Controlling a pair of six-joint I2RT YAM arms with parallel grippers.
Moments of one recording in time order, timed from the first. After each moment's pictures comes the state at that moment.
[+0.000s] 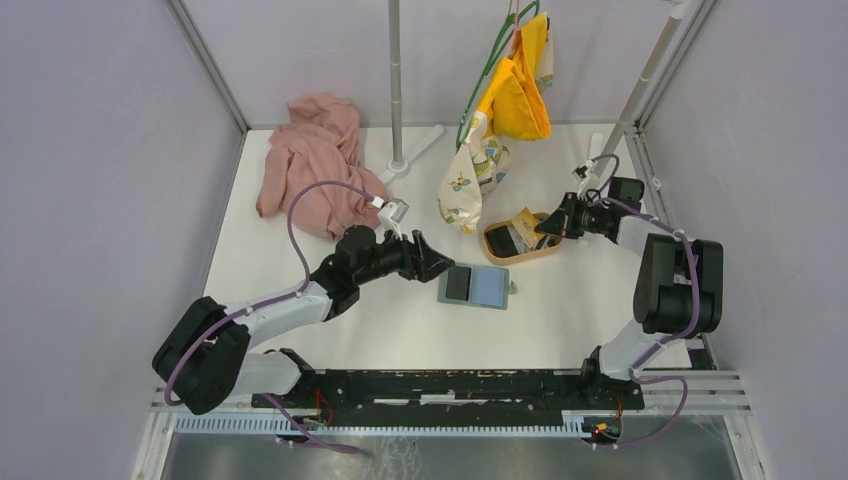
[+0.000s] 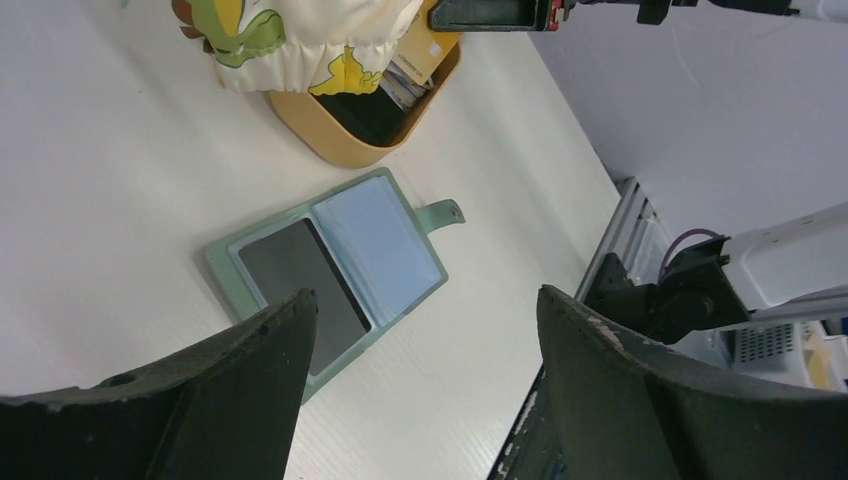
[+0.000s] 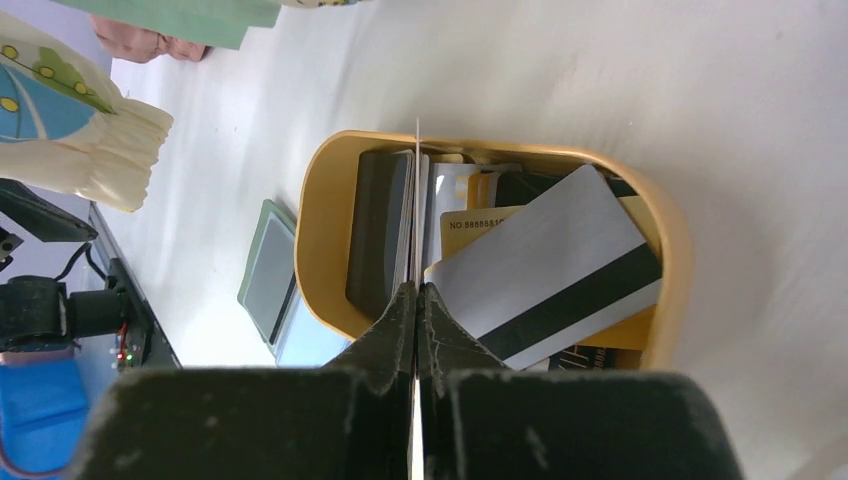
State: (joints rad) left arm -0.68 1.28 0.53 0.49 0.35 -0.60; right arm -0.17 1.69 0.88 -0.09 -0.93 0.06
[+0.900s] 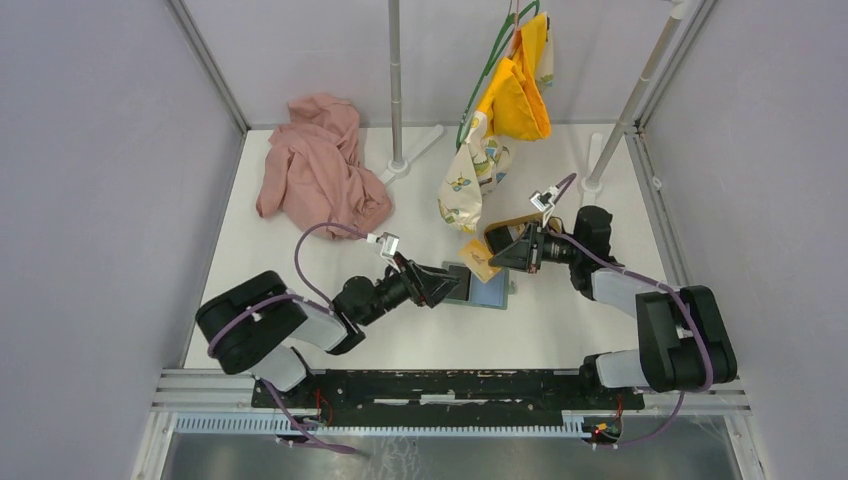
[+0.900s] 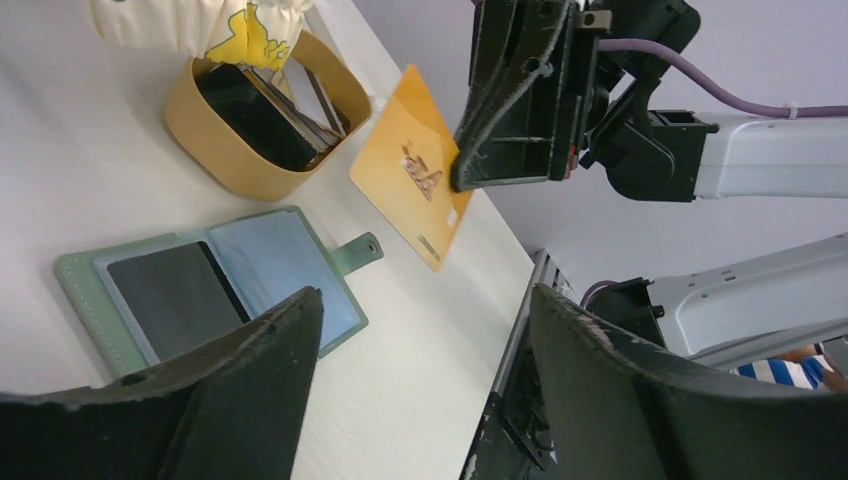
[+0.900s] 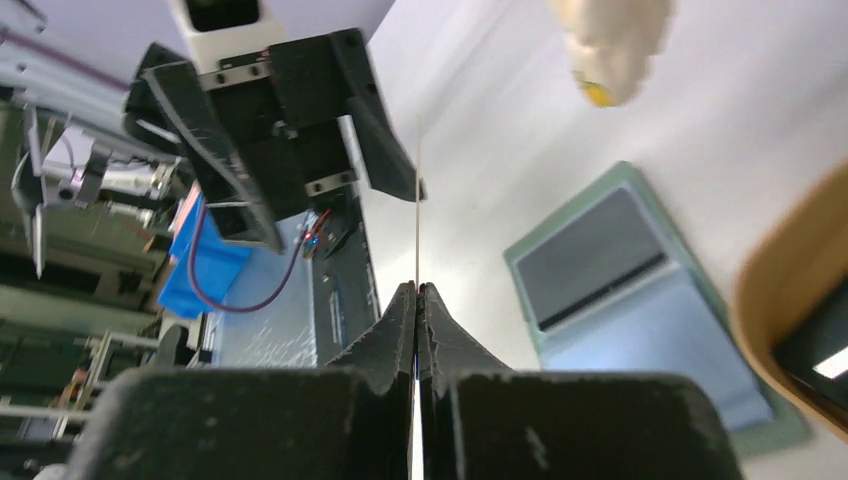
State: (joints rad) left arm -0.88 1.49 0.24 1.33 0.09 -0.82; right arm 0.09 1.38 0.46 0.59 -1.22 0.55
